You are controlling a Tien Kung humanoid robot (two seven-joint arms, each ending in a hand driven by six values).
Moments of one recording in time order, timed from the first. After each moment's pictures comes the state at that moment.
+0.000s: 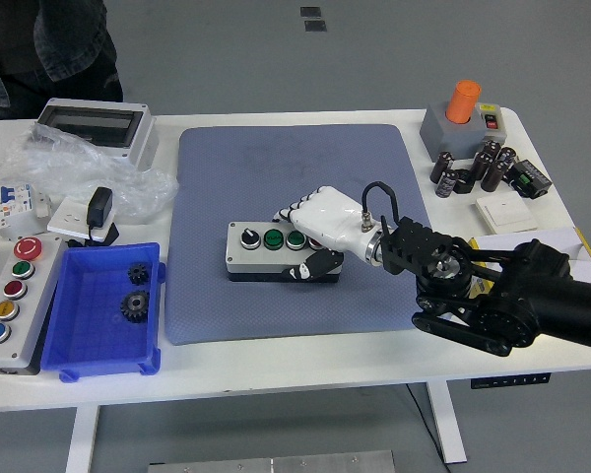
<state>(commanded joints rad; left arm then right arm) 0.00 0.28 -0.10 -0.18 0.10 0.09 0.01 0.96 -0.27 0.01 1.08 -1.89 -0.31 -0.11</state>
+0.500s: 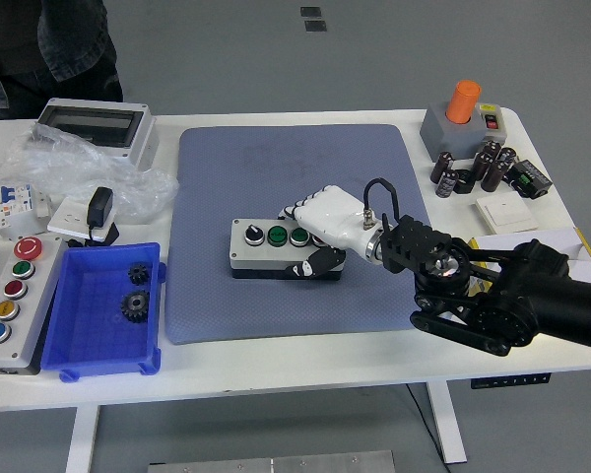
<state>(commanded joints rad) 0.00 0.28 -0.10 -0.18 0.10 0.09 0.01 0.96 -0.27 0.02 1.07 -1.88 -0.27 -0.15</state>
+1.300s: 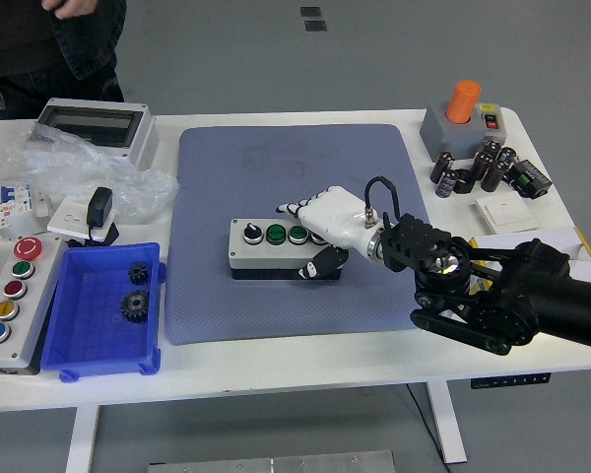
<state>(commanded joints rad) 0.00 0.28 -0.09 -0.18 0.09 0.08 0.00 0.95 -0.28 0.05 1.09 -1.87 -0.25 -0.16</state>
